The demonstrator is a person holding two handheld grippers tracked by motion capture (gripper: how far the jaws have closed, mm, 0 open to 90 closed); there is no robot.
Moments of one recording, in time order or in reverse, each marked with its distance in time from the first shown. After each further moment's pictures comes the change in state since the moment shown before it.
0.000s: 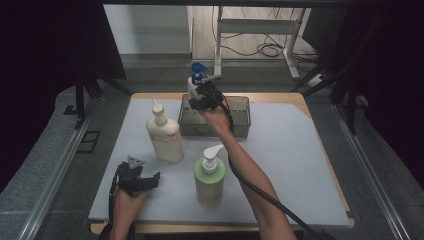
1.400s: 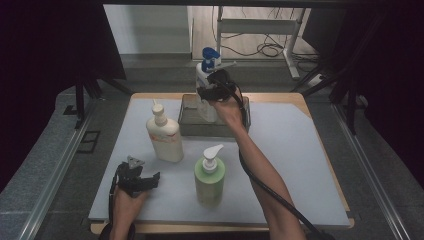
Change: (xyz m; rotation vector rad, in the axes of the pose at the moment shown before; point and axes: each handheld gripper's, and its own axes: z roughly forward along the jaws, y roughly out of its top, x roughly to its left) left arm 0.000 0.000 0.000 -0.004 -0.002 -0.002; right arm -0.017 0.025 -0.060 -0.089 -0.013 -0.019
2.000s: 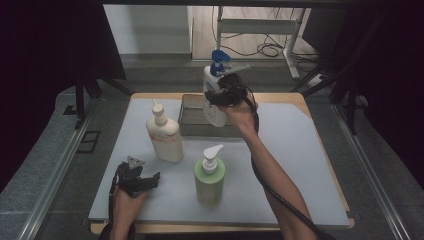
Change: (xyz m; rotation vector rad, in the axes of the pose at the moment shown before) left arm 0.000 0.000 0.000 -0.001 0.001 0.001; right arm -0.003 -0.010 -0.042 -0.003 0.020 -0.018
